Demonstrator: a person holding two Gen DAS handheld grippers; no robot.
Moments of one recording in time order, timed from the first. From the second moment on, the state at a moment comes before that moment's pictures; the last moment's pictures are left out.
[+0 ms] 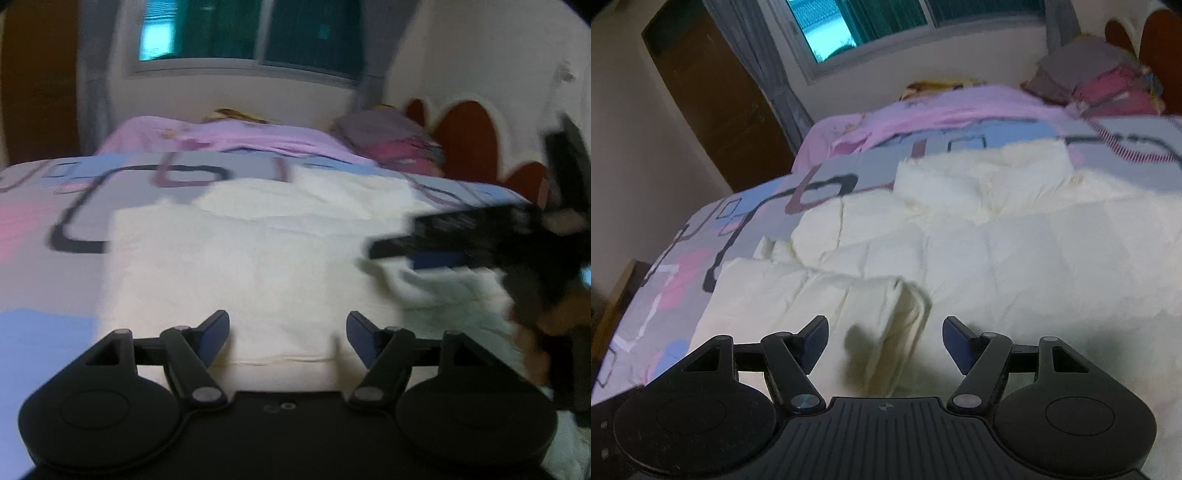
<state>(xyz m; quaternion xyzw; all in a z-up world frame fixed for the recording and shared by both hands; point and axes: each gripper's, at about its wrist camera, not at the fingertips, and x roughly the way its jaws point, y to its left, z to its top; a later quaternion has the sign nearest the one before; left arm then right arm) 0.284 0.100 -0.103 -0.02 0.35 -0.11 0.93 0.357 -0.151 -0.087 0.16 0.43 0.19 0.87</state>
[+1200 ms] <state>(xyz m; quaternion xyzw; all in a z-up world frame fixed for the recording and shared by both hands) 0.340 0.090 -0.147 0.06 0.35 -0.01 0.94 0.375 -0.281 -0.078 0.05 0.38 0.04 0.92</state>
